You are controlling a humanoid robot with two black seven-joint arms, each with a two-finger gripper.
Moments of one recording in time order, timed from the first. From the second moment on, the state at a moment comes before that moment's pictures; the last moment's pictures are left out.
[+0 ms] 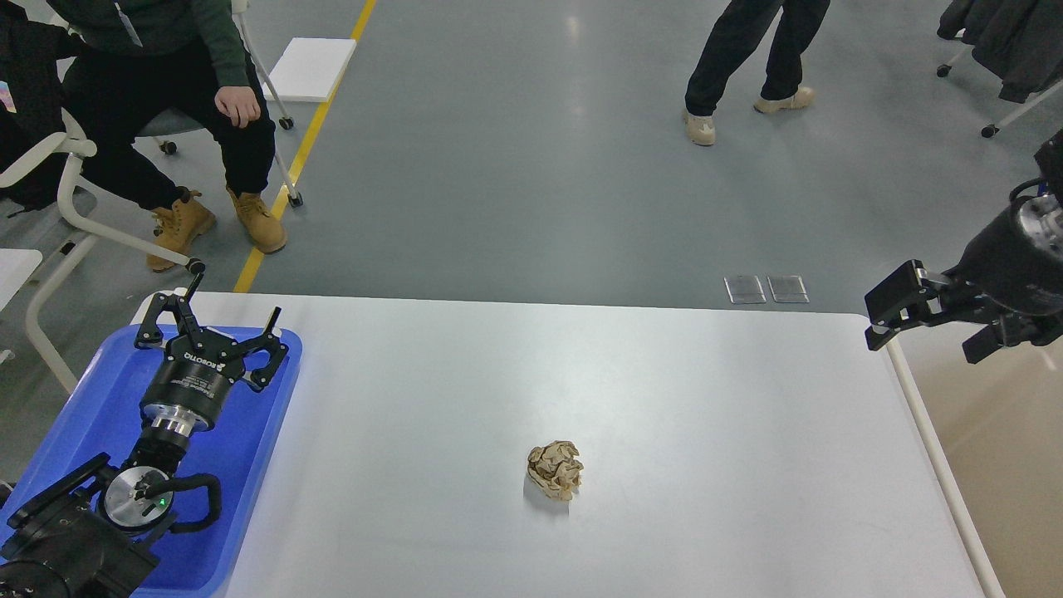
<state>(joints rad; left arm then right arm) -0.48 0.36 -0.88 -0.46 -0.17 -0.78 -0.41 2.18 -0.65 -1.21 1.32 -0.34 0.79 -0.02</state>
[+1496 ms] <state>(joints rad) -0.48 0.36 -0.88 -0.46 -0.17 -0.78 -0.41 2.03 -0.59 -1.05 1.22 -0.35 0.79 -0.02</state>
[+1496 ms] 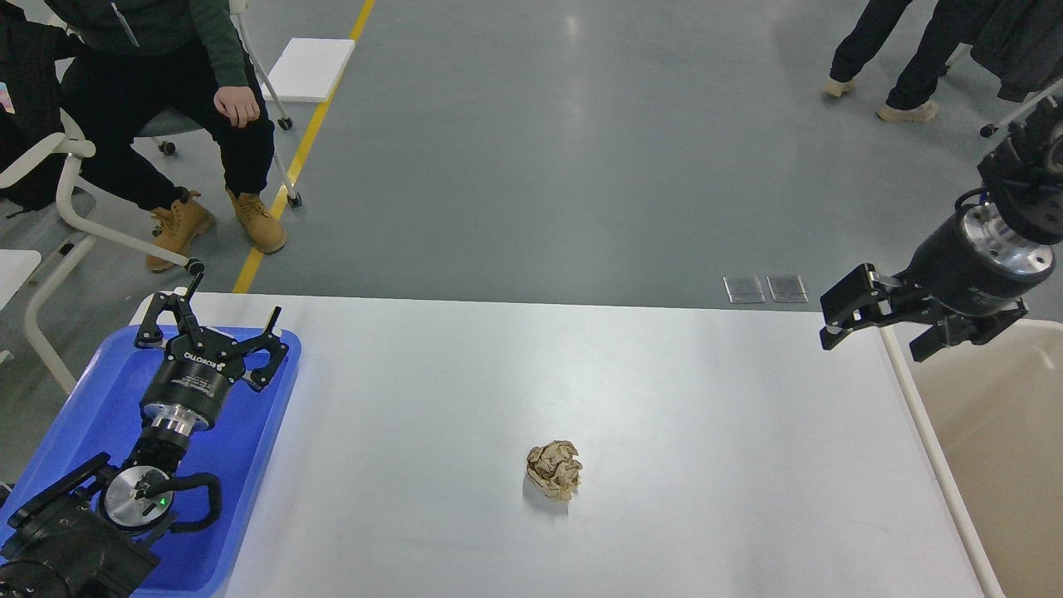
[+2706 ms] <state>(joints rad) -0.48 0.36 -0.88 -0.46 -0.17 -0.78 -0.41 1.69 -0.02 -0.87 0.74 -0.22 0.66 -0.01</state>
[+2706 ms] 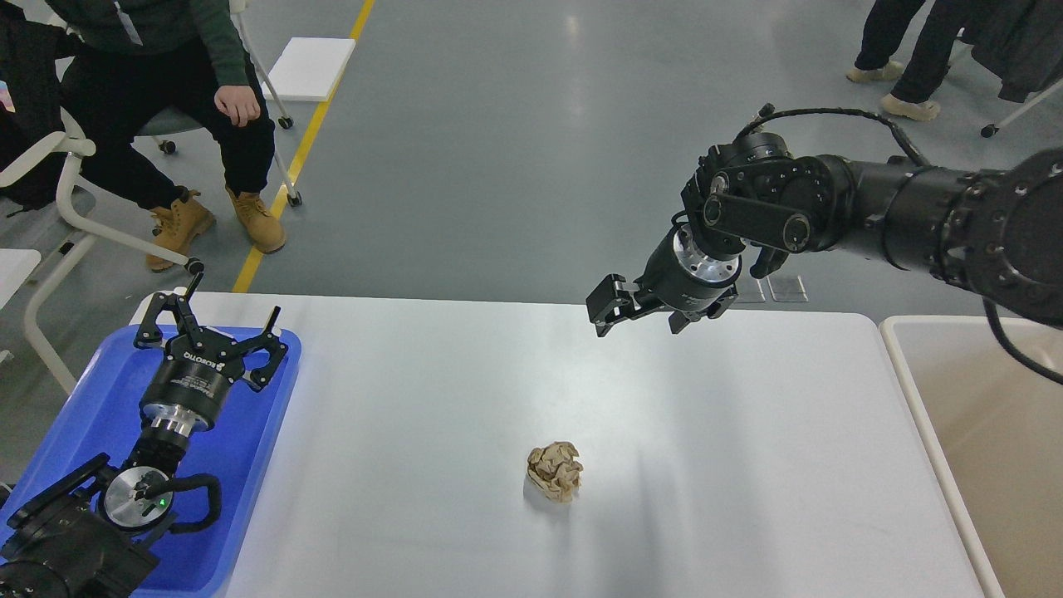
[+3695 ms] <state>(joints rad) -0.48 0.36 -0.88 -0.46 -0.17 -0.78 -0.41 1.26 0.00 -0.40 0.68 -0.76 0.49 0.20</state>
